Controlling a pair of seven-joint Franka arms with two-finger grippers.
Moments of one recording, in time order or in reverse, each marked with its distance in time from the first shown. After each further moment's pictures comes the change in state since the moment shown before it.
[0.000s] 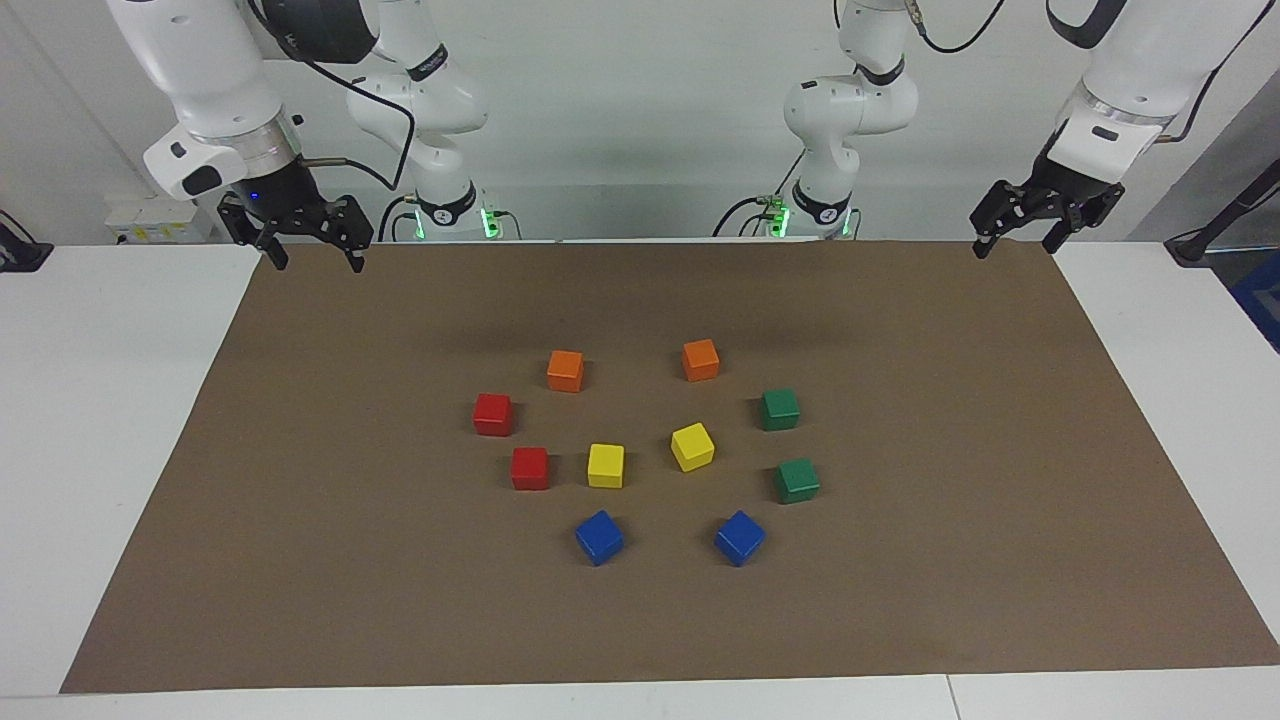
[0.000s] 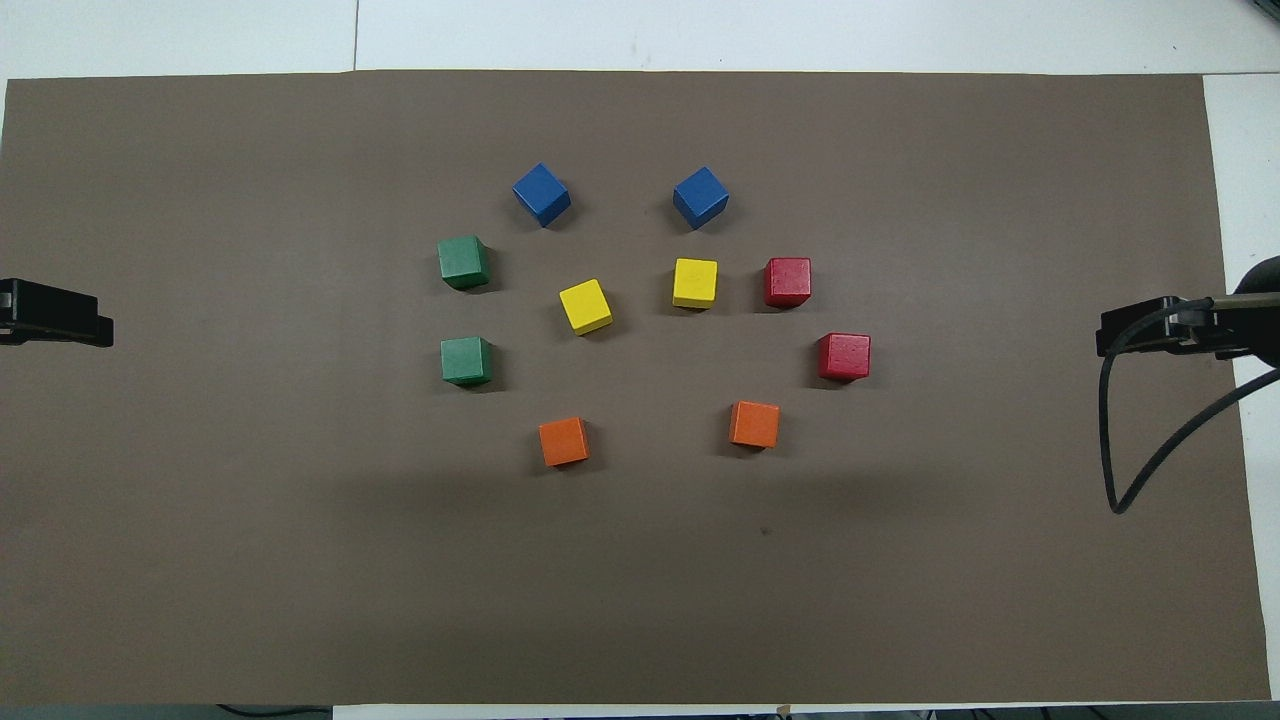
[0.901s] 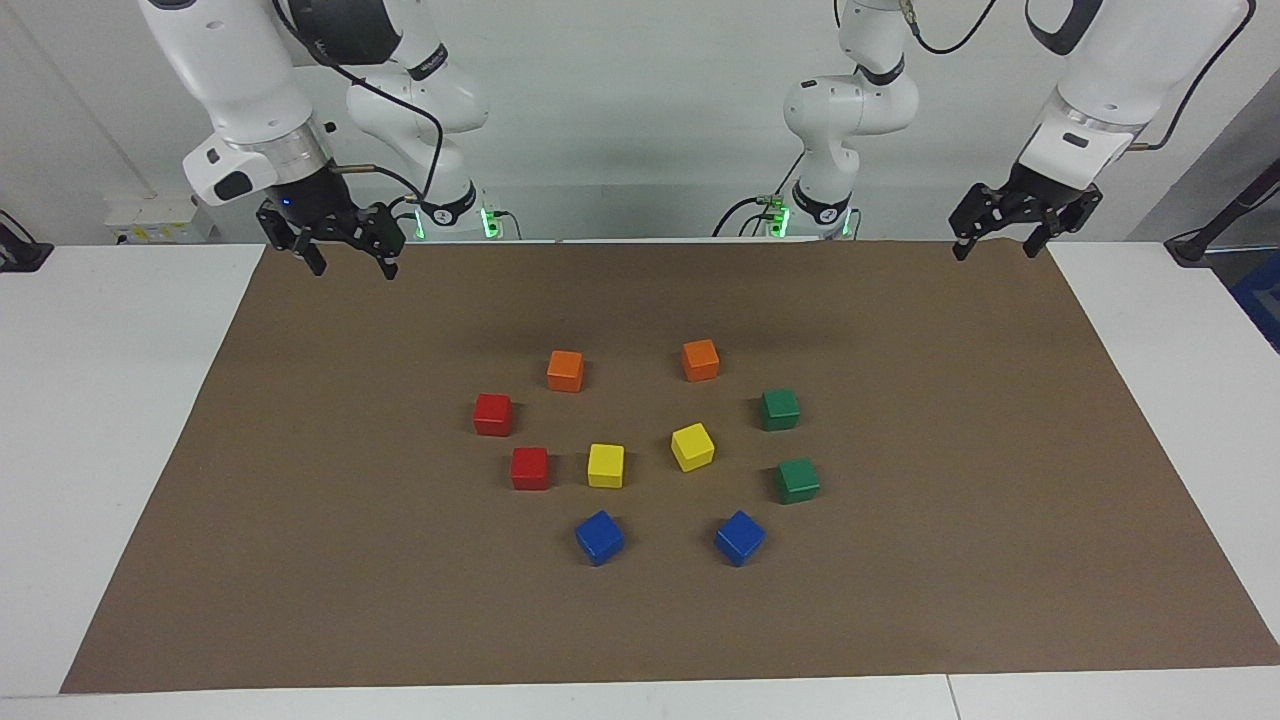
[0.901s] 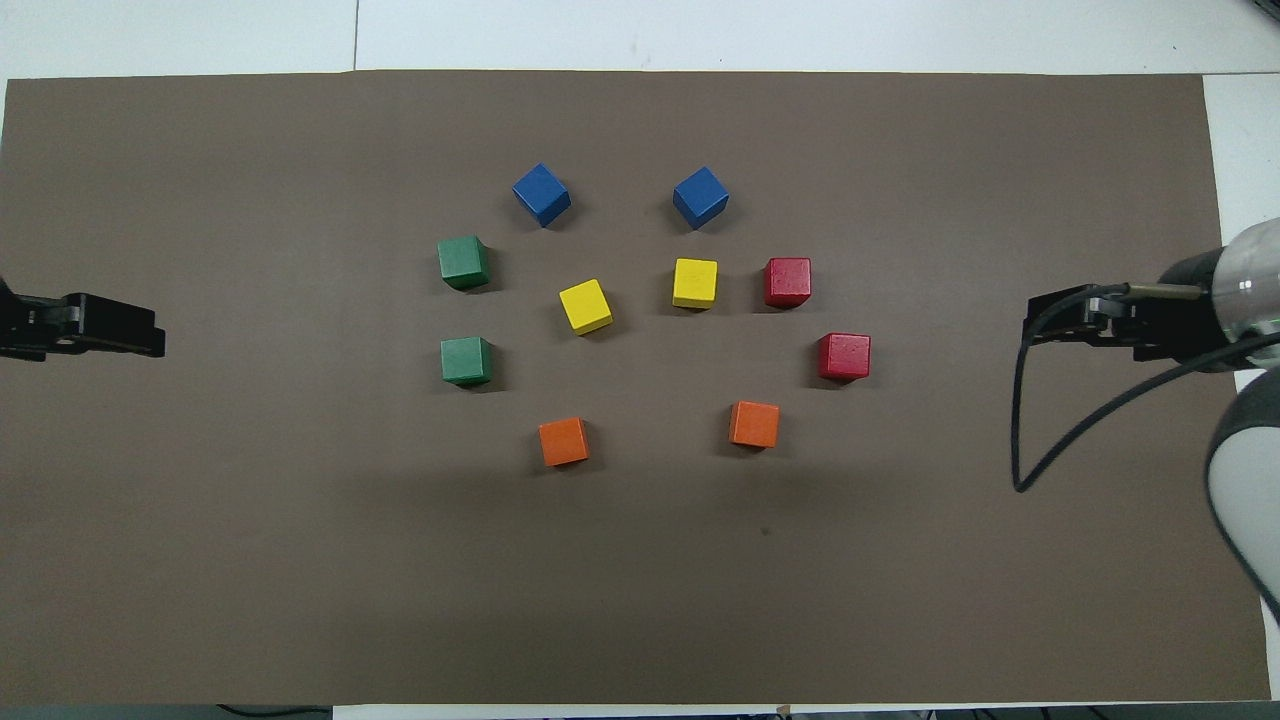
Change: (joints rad) left arm -0.064 -0.023 -0.013 -0.076 -0.001 0.044 0.001; right arm 0.085 -0.003 0.004 -0.054 0.066 0.090 0.188
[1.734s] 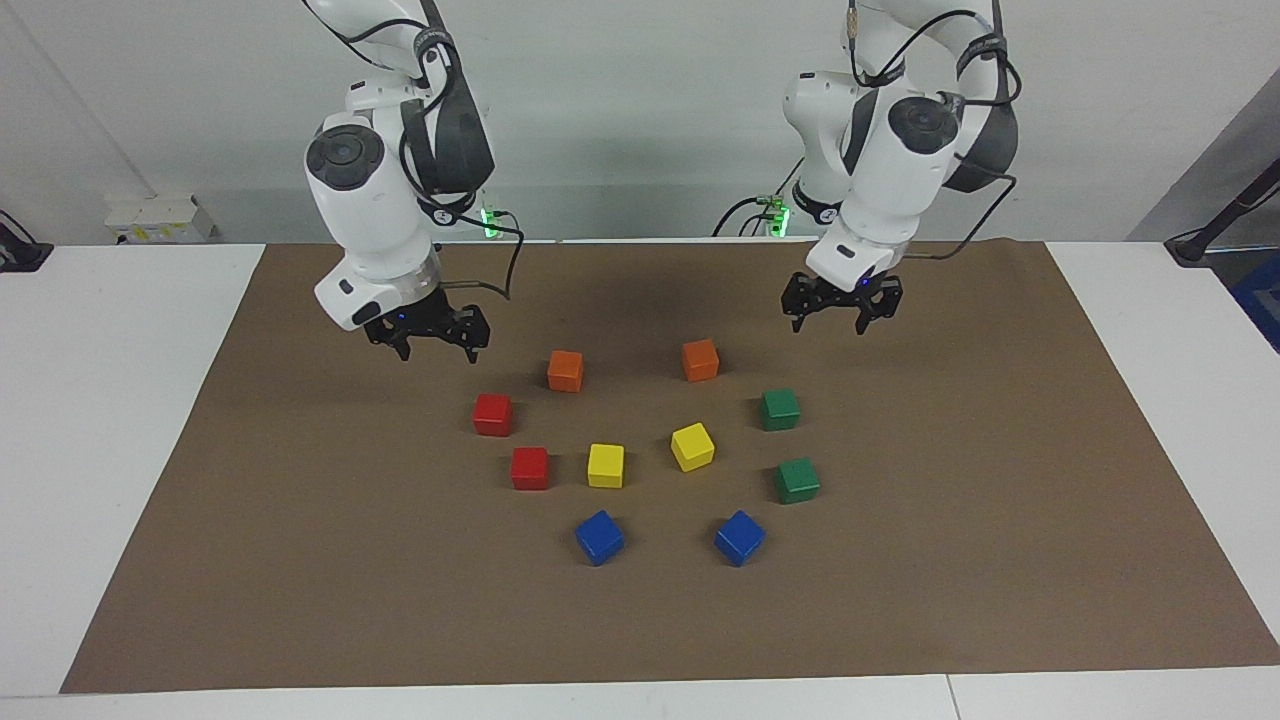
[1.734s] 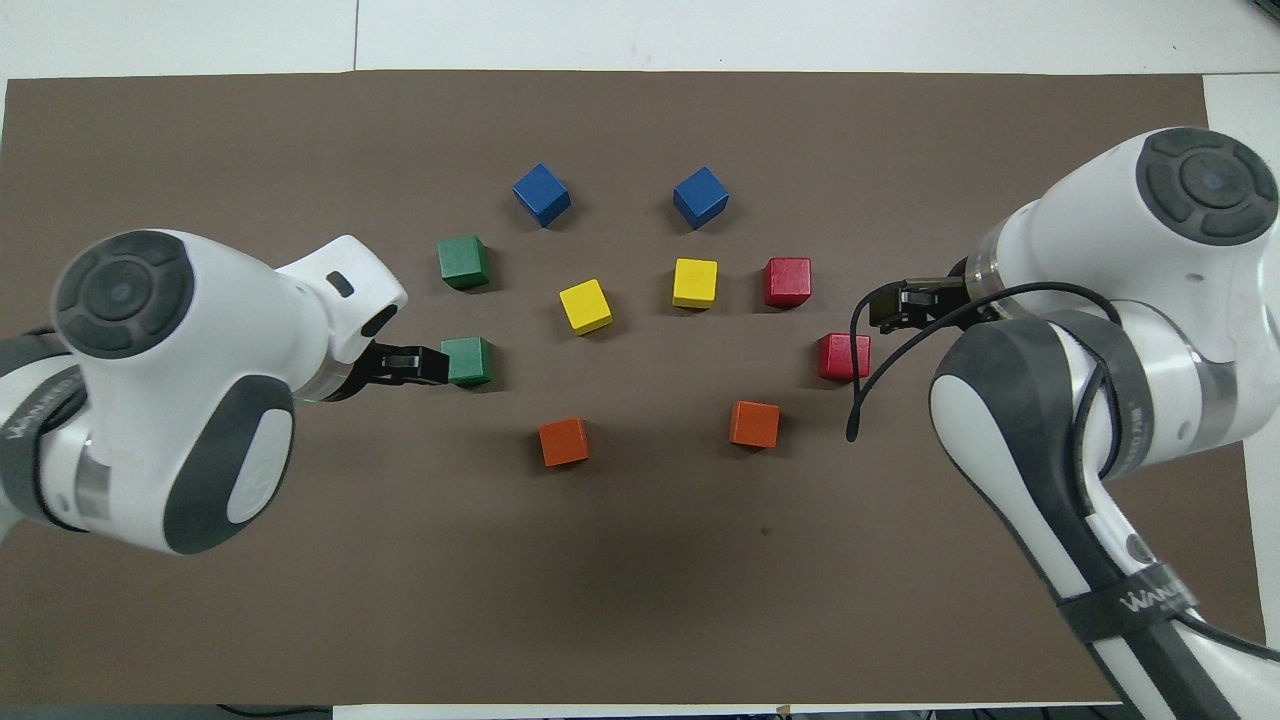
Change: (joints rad) left arm -0.285 0.079 -0.009 -0.330 -0.014 0.423 -0.230; right arm 0.115 0.197 0.002 -0.088 -0.036 0.241 0.018
